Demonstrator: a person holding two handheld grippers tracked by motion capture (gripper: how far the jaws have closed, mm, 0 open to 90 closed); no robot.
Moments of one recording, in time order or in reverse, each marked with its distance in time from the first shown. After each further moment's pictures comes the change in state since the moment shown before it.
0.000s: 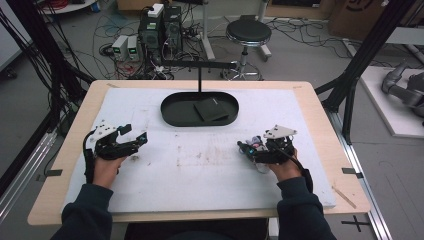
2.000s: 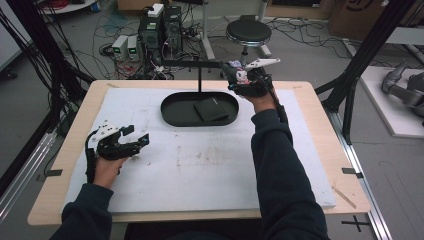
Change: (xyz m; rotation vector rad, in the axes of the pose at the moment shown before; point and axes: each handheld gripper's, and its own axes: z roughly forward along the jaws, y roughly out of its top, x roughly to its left) left arm -0.001 -0.002 0.004 0.020 -0.034 0.010; right arm -0.068 0.169 0.062 -0.169 0.057 0.073
